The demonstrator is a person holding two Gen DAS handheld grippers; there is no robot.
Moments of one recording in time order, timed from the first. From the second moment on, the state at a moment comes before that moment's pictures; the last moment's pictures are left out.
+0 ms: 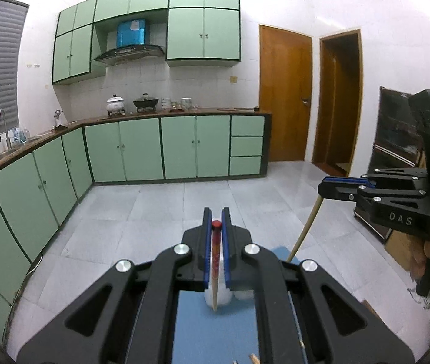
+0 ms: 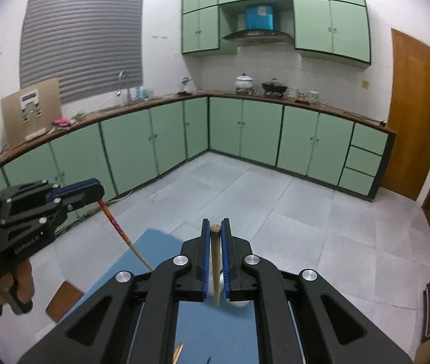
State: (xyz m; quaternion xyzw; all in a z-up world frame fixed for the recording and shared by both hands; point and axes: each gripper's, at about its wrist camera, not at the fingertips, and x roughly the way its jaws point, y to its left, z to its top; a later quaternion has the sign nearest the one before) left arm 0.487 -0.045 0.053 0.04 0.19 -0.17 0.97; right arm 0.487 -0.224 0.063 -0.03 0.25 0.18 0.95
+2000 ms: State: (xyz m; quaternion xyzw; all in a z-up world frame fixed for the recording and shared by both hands) left arm 0.225 -0.008 -0.263 0.01 0.40 -0.16 0.90; right arm 0.196 -0.204 -0.287 -0.01 0.38 0.17 0.91
